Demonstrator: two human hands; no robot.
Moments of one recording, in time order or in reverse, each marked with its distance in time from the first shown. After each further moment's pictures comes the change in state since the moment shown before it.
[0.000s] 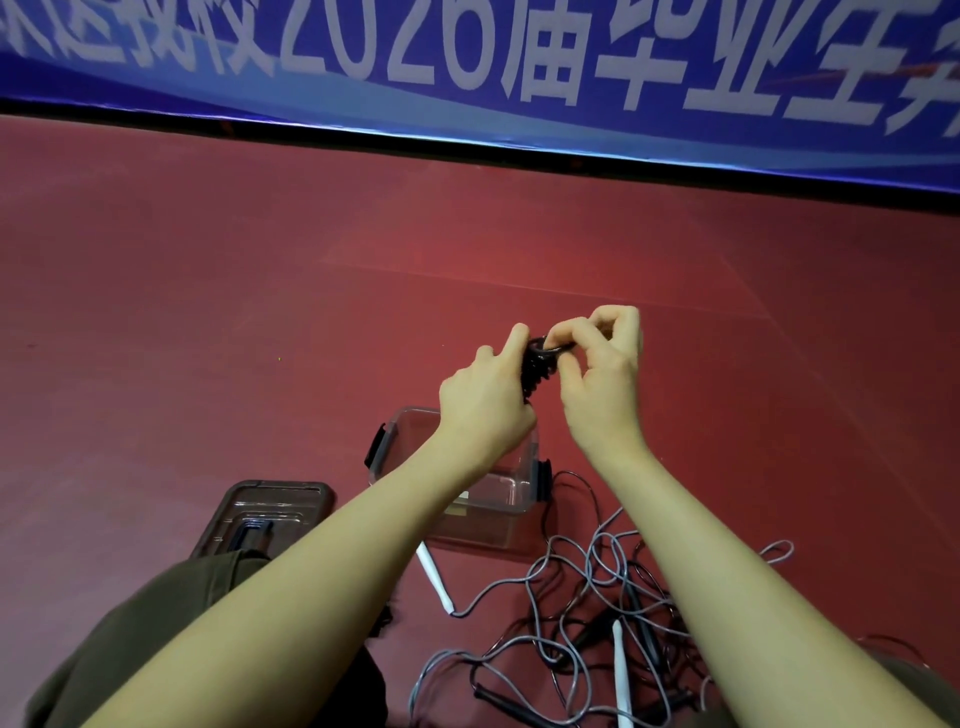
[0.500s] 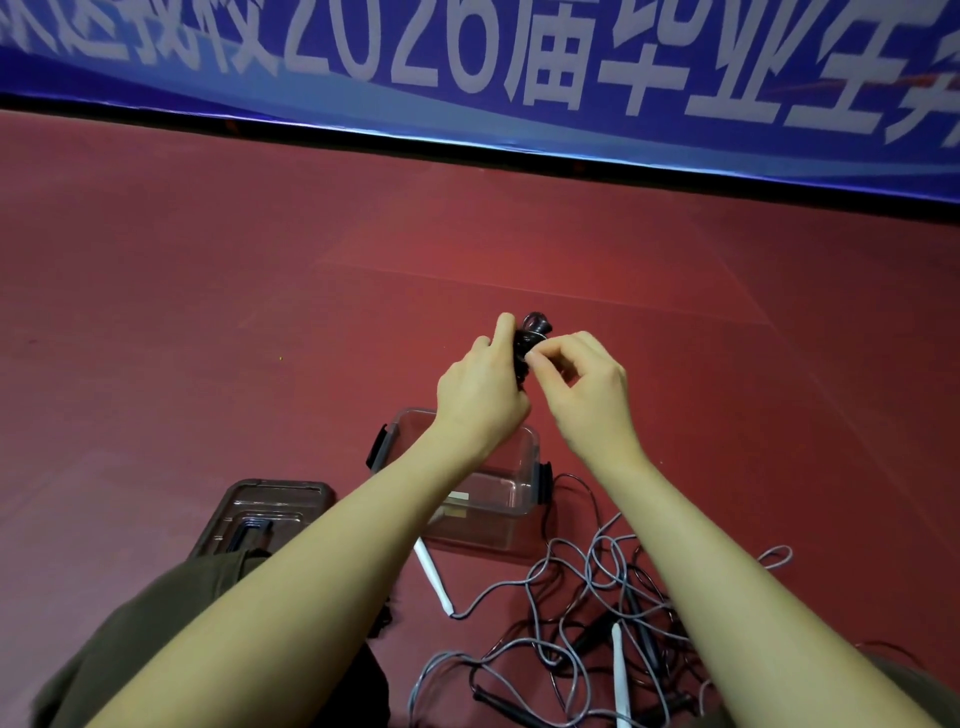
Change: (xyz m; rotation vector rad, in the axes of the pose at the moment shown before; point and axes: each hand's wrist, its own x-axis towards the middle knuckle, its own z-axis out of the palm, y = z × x) left_hand 0.005 -0.008 -0.007 -0.137 0.072 -0.014; right_hand -0.005 -0.006 0.003 0.150 -0.180 0.026
